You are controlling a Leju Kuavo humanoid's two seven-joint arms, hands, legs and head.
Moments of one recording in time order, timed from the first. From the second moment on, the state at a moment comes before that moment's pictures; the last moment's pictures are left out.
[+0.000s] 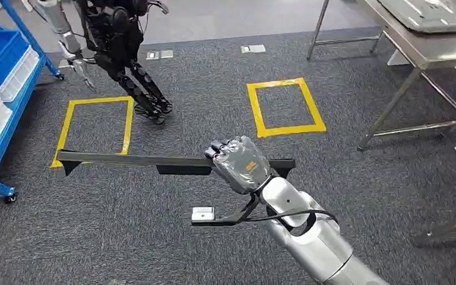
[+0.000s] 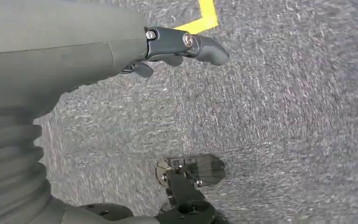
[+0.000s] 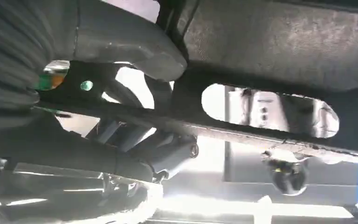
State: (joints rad) left arm -0.05 -0.08 0.20 -0.19 -0.24 0.25 -0.30; right arm -0.50 -0.06 0.65 -1.30 1.17 -0.27 -0.10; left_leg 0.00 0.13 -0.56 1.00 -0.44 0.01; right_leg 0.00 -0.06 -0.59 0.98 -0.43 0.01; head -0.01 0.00
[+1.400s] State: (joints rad) left arm -0.05 -0.06 0.22 -0.19 -0.25 0.25 -0.31; right arm -0.60 -0.20 0.53 -1.28 1.19 -0.20 -0.13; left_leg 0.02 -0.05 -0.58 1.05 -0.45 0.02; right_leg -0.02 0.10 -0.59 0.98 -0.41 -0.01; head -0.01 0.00
